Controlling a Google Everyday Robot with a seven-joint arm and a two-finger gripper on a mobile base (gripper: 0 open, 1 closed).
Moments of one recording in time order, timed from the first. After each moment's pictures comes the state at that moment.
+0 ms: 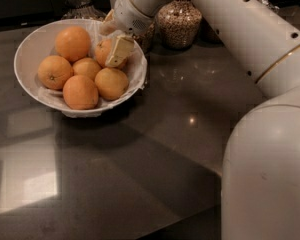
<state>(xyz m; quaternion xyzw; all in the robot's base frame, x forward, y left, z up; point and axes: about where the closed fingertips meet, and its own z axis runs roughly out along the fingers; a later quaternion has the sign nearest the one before) 0.660 0.091 0.929 -0.76 0.55 0.13 0.32</state>
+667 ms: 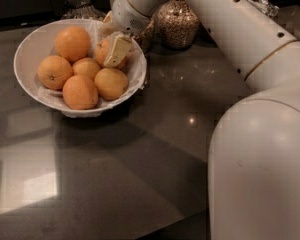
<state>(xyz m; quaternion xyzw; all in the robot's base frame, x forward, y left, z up) 0.666 0.099 0.923 -0.77 0.55 0.15 0.30</state>
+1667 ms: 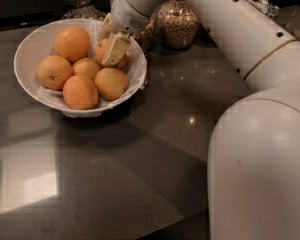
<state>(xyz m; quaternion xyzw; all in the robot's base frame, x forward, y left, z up) 0.666 0.099 0.924 -0.77 0.55 0.15 0.30</state>
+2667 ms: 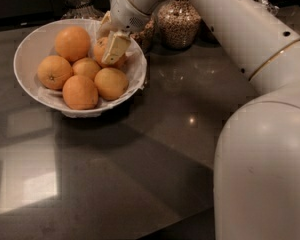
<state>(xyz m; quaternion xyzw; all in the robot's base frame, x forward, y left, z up) 0.657 0.103 0.934 -0.77 0.53 0.15 0.31</state>
